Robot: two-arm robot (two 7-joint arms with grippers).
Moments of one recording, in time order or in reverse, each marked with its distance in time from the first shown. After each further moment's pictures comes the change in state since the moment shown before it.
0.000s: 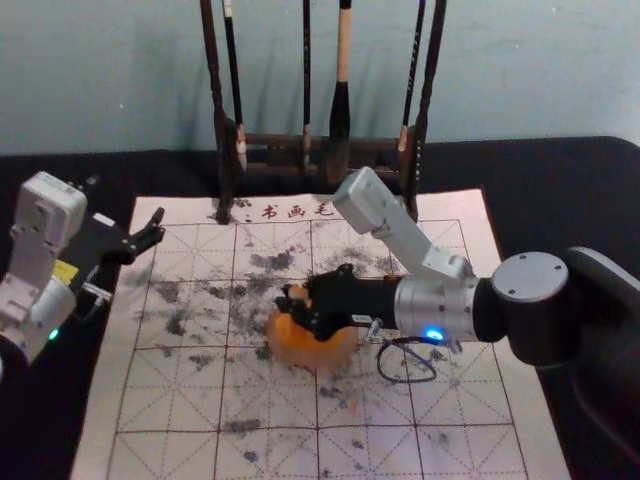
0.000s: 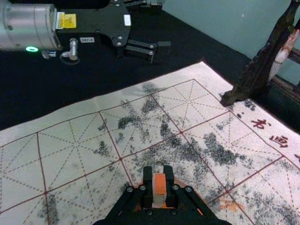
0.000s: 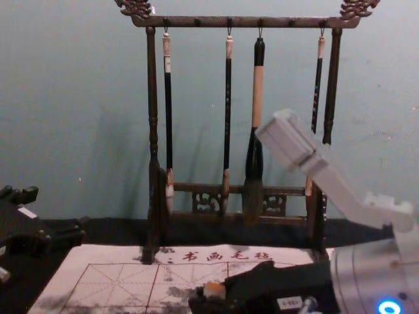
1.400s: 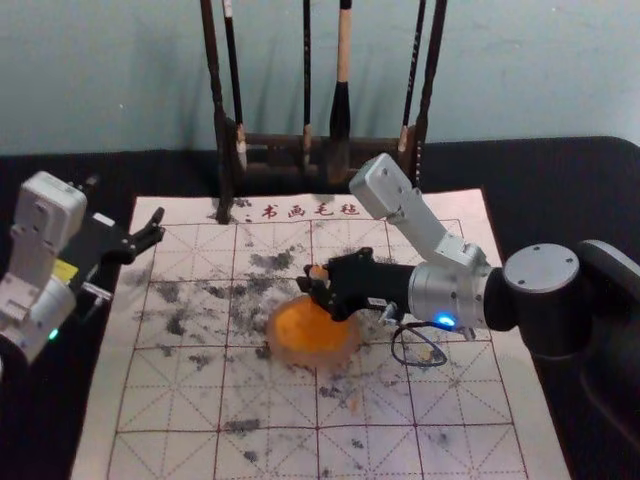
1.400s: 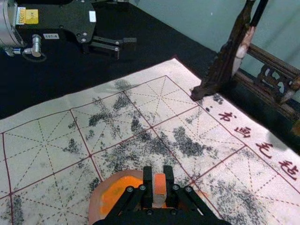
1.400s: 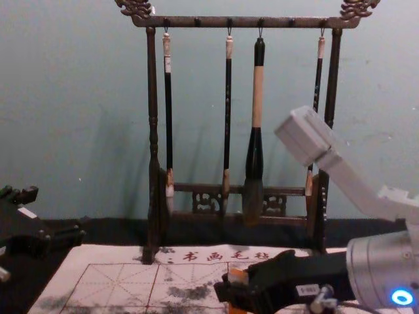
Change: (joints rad) left arm 0.000 0.000 0.000 0.000 0.000 0.000 0.000; right arm 0.000 -0.006 0.045 0.027 -0.035 -0.005 -0.035
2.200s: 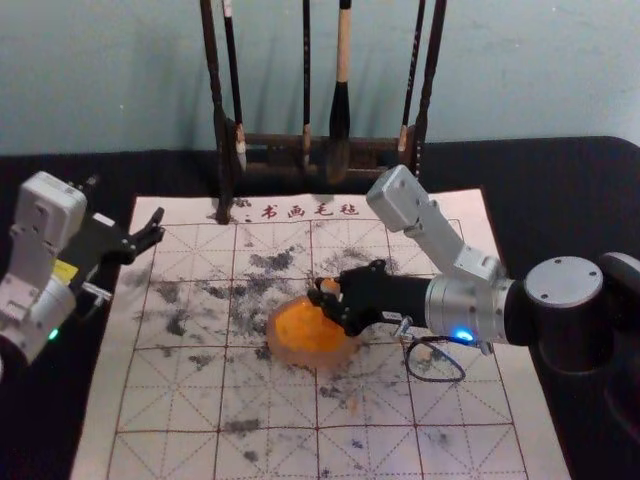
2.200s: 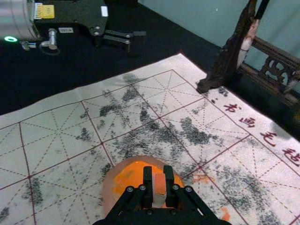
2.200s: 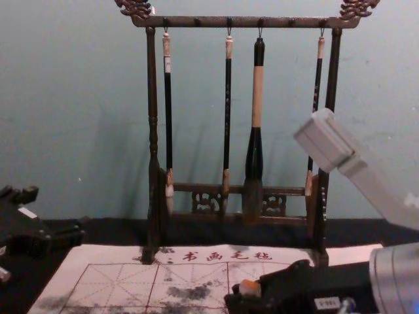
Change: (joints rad) left arm 0.000 0.000 0.000 0.000 0.000 0.000 0.000; right arm -0.054 0.051 0.018 -0.078 0.015 0.013 0.014
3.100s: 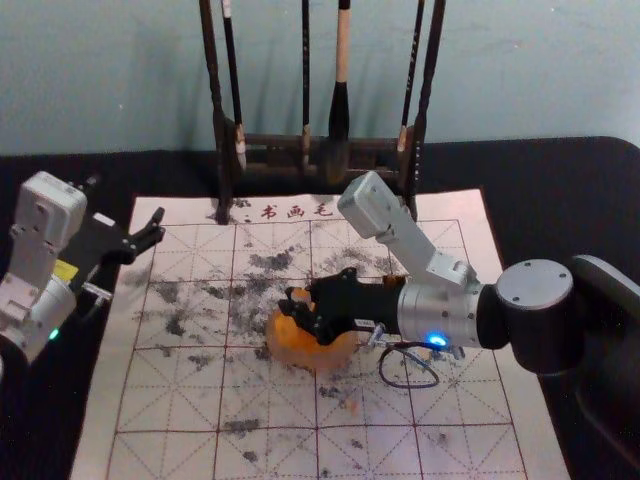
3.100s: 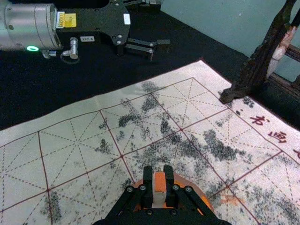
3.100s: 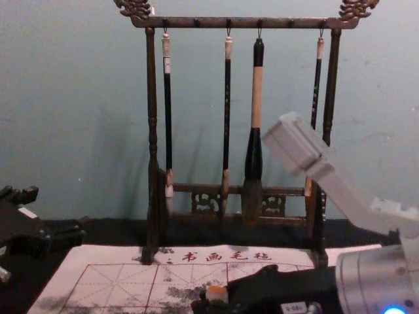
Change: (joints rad) left arm 0.000 0.000 0.000 0.000 0.000 0.000 0.000; right arm 0.026 -0.044 -0.044 0.034 0.011 -0.007 0.016
